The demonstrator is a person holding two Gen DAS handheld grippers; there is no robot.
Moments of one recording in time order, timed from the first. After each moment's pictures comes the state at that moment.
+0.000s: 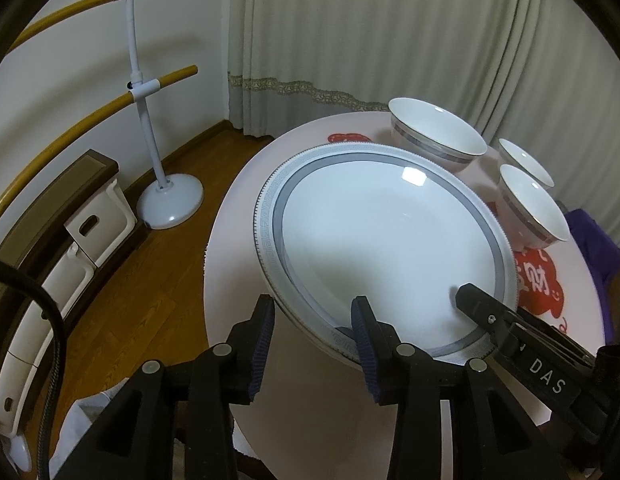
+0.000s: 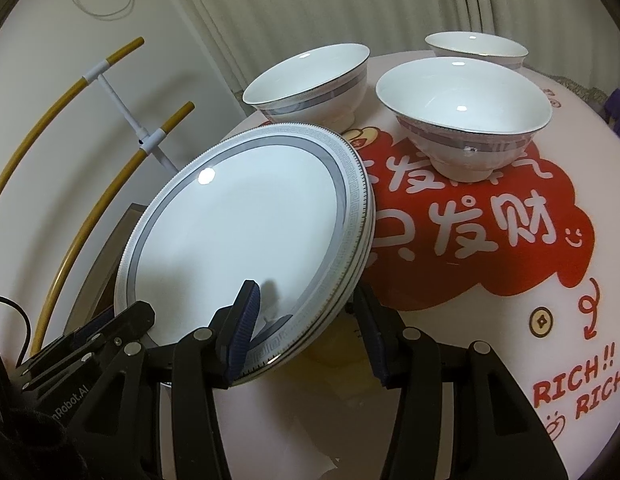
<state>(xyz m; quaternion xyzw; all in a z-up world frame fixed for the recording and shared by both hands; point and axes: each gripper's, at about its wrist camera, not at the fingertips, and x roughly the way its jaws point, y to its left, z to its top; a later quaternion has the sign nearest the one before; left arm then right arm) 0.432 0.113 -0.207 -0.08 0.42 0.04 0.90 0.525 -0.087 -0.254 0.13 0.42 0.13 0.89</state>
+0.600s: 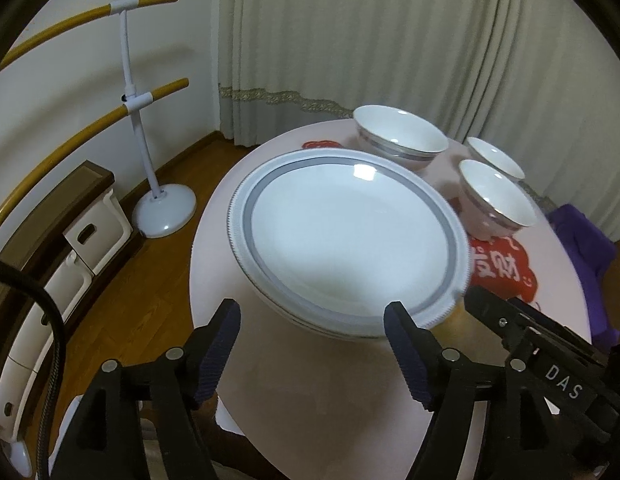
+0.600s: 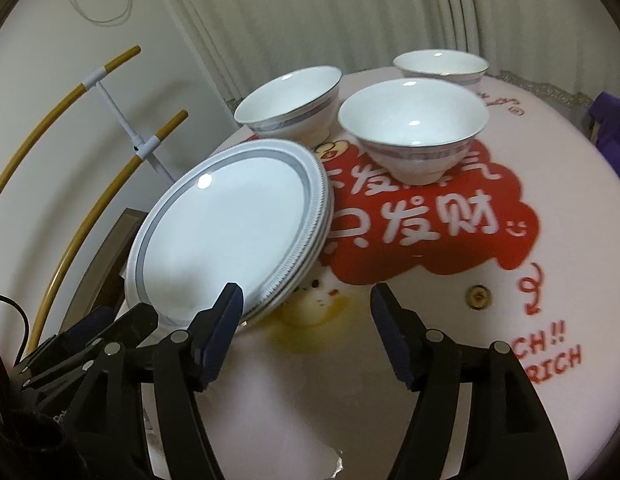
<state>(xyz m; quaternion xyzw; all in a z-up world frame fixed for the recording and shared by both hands) 0.384 0.087 -0.181 -0.07 0.40 0.03 0.91 0.484 -0.120 -0.230 0.12 0.41 0.12 0.90</state>
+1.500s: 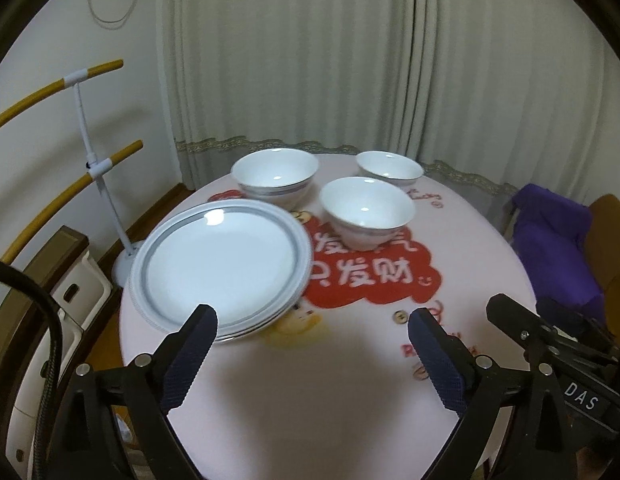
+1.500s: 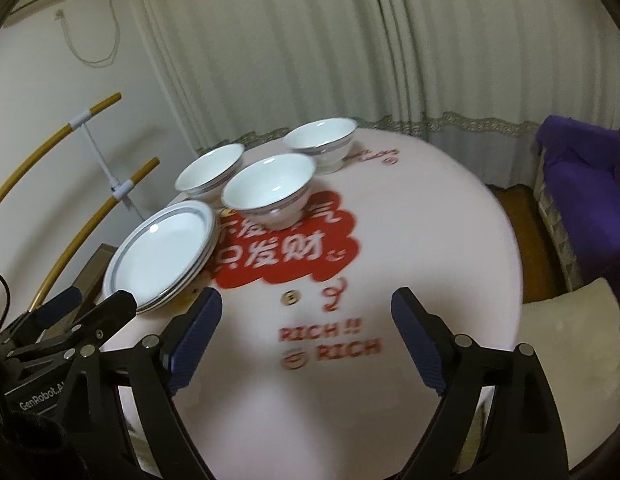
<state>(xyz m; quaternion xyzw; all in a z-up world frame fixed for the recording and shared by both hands) 0.328 -0.043 -0.131 0.00 0.35 -0.02 0.94 0.418 -0.251 -0.184 0.12 0.33 0.05 0.93</state>
